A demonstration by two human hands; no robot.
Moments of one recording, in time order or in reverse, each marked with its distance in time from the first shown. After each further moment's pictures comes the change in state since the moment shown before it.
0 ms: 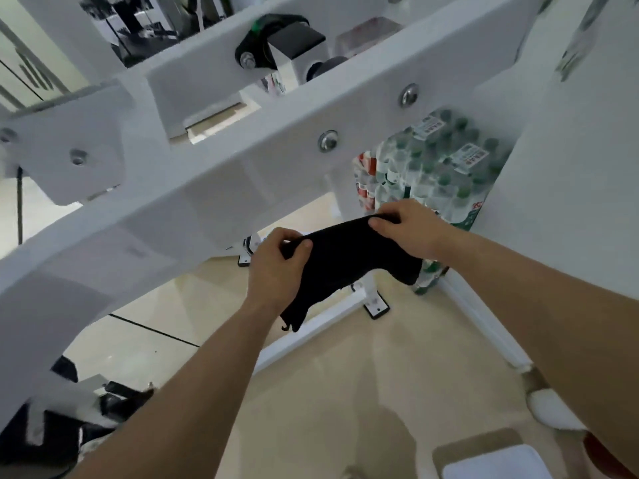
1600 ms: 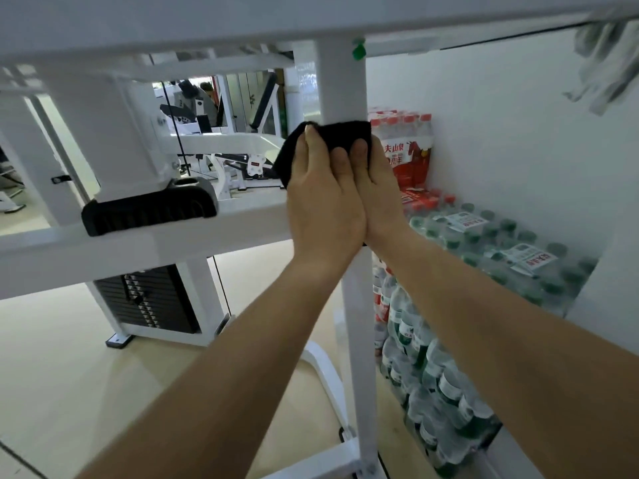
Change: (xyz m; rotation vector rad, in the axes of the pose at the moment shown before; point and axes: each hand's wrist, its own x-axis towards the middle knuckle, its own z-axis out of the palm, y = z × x) left_hand 0.156 0.018 0.139 -0.170 0.751 0.605; right_hand 0.192 0.023 0.057 0.310 0.526 -0.647
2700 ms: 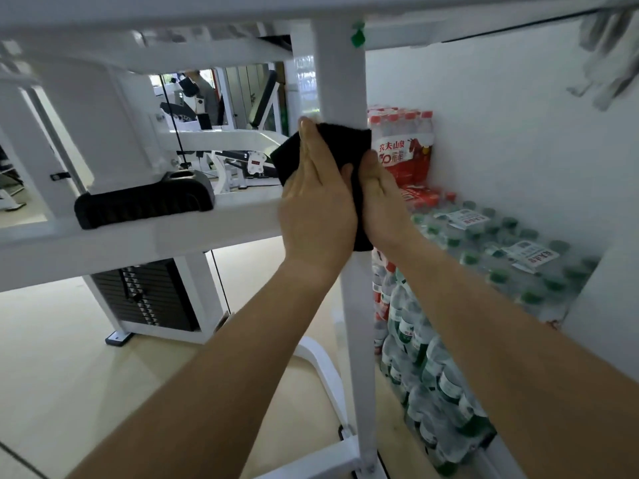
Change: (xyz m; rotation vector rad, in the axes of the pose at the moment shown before) left_hand -0.009 -0.029 0.014 0.384 0.050 0.232; right_hand -0.003 0.025 -0.002 0.302 -0.035 0.041
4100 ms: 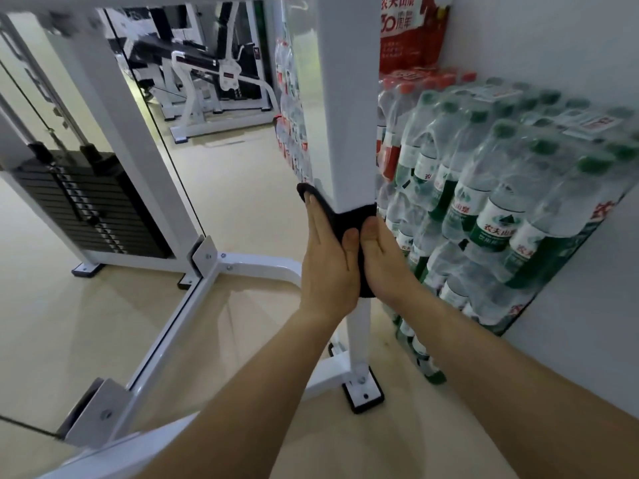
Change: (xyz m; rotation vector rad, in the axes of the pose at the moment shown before) left_hand -0.258 -0.078 0.097 -0.625 -0.397 -0.333; right_hand -0.182 0.206 -0.013 -0.050 -0.029 0.294
